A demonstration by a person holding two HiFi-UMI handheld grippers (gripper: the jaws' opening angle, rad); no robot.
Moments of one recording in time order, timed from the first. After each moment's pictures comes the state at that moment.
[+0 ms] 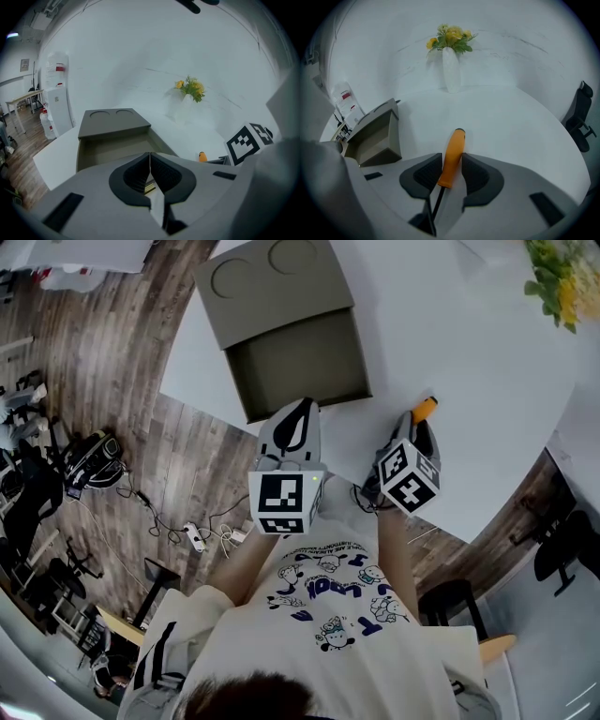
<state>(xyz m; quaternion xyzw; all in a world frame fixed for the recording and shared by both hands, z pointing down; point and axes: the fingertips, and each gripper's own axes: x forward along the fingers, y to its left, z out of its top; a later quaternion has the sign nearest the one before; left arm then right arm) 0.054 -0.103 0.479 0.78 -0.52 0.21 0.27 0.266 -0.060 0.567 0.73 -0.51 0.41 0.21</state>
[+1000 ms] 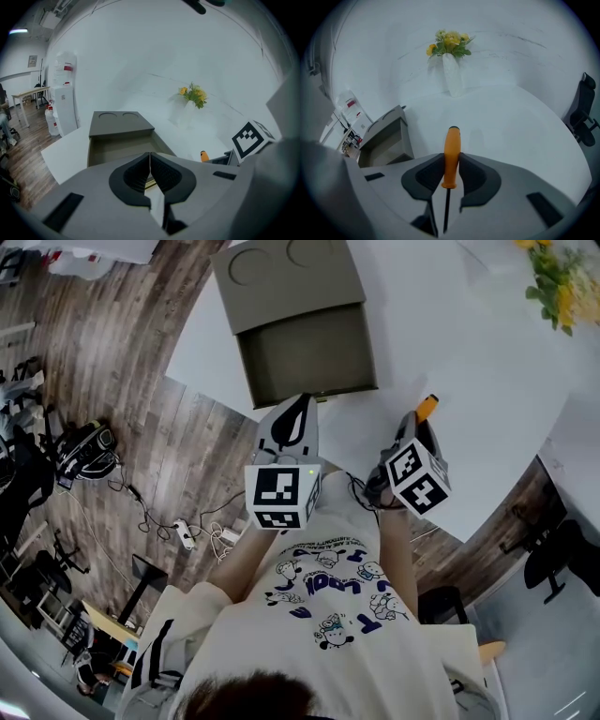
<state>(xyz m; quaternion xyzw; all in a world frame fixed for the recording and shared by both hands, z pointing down) 0.036 -0.090 0.466 0.77 -0.54 0.18 0.28 0.256 -0.058 0.540 0.72 -0.52 0.43 0.18</state>
